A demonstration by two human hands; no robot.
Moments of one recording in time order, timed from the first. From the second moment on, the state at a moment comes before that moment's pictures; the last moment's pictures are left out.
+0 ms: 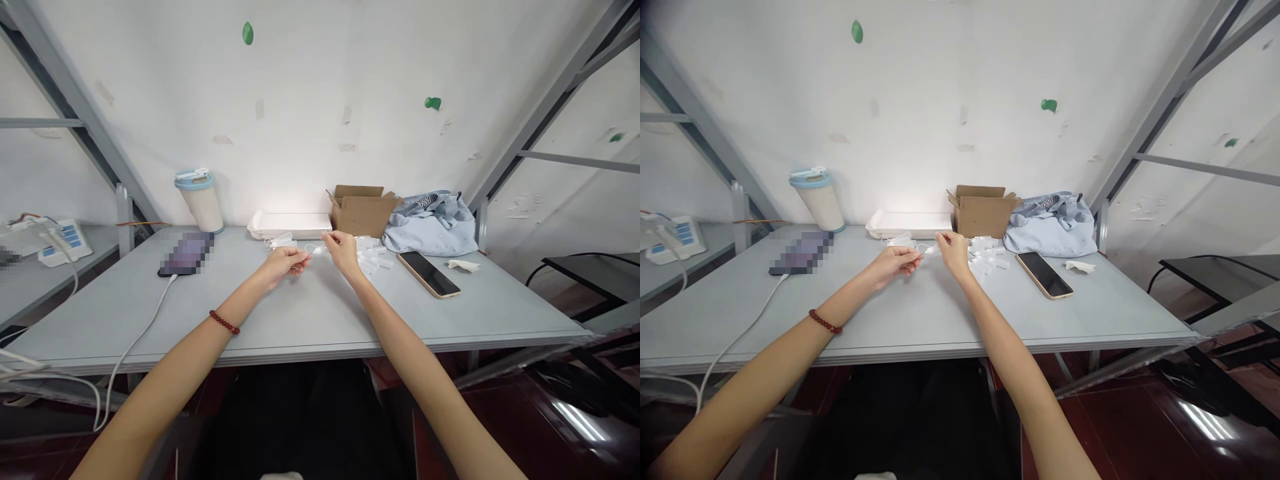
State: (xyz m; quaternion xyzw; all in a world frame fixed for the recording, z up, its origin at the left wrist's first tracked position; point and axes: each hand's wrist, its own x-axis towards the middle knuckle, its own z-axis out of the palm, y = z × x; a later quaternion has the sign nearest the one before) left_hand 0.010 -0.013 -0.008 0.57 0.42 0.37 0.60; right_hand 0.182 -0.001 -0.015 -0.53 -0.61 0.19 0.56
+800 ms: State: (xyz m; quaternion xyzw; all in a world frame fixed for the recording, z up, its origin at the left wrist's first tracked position) left_hand 0.010 -0.014 -0.015 0.60 0.42 0.37 0.57; right_hand 0.171 -0.005 -0.026 -0.53 -0.66 0.14 0.52
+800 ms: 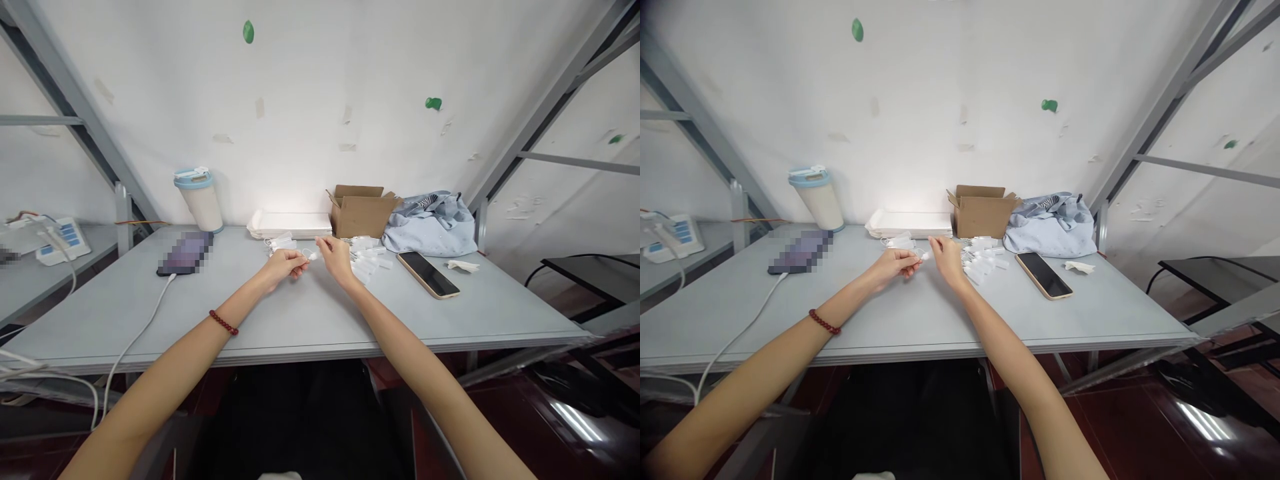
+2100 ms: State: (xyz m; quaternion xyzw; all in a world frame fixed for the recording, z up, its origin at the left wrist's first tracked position) left_hand 0.007 -0.011 -0.014 0.61 0.44 0.35 0.56; right_hand 0.172 -0.001 -0.027 -0.57 -0.64 0.15 0.50
